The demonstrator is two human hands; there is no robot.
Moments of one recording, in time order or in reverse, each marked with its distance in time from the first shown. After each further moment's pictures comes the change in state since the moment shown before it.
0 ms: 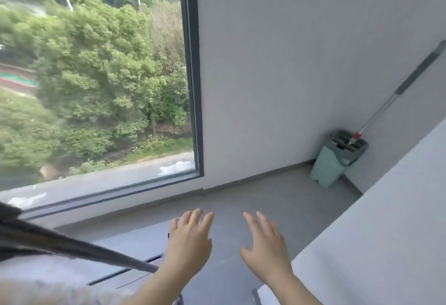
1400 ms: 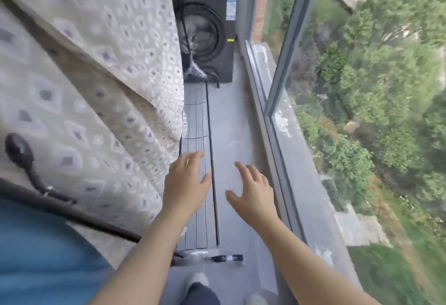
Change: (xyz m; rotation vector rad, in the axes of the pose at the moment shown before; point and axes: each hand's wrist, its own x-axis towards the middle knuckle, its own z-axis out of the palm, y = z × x) left_hand 0.099 -0.169 -0.066 -0.221 0.692 -2.036; right_hand 0.293 -0.349 0.037 -0.381 -0.783 -1.572
